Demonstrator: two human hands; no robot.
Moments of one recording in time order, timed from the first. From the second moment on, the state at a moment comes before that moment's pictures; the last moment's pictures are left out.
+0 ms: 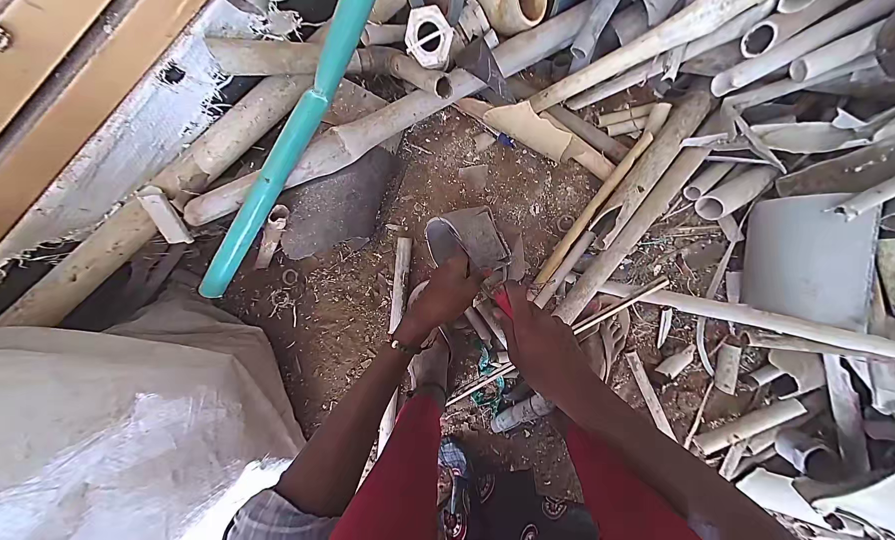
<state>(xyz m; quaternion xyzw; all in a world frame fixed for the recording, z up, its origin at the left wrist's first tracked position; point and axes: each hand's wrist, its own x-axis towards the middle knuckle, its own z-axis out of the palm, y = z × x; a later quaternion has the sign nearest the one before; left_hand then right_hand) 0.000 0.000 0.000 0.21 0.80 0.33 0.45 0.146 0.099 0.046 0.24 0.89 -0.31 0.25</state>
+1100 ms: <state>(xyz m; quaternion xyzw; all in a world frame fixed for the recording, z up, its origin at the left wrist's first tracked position) 0.027 -0.020 -0.016 0.30 0.83 0.30 0.37 0.146 0.123 0.006 0.29 0.84 -0.44 0.08</state>
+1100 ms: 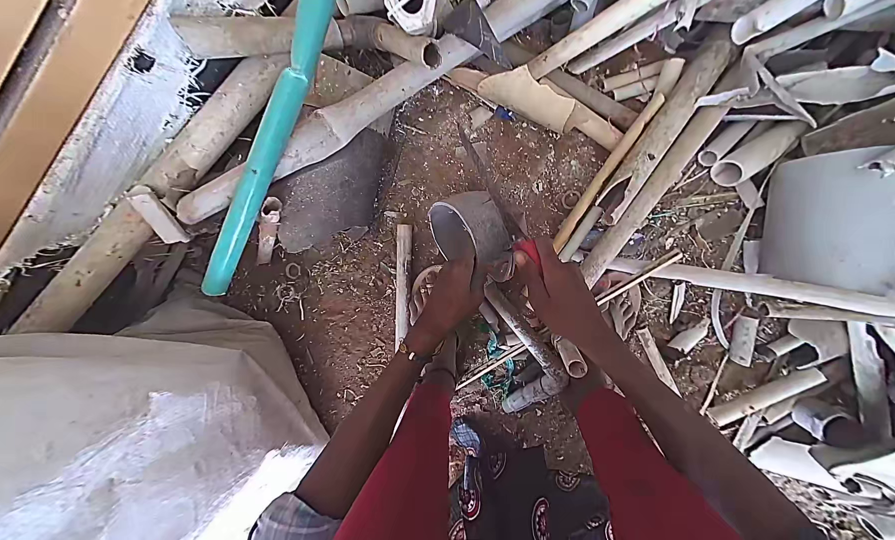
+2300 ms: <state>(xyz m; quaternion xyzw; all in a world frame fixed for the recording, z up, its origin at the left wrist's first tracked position) 0.034 -0.008 -0.005 0.26 0.85 0.27 0.37 0.136 0.110 0.004 0.28 0.90 -0.32 0.07</state>
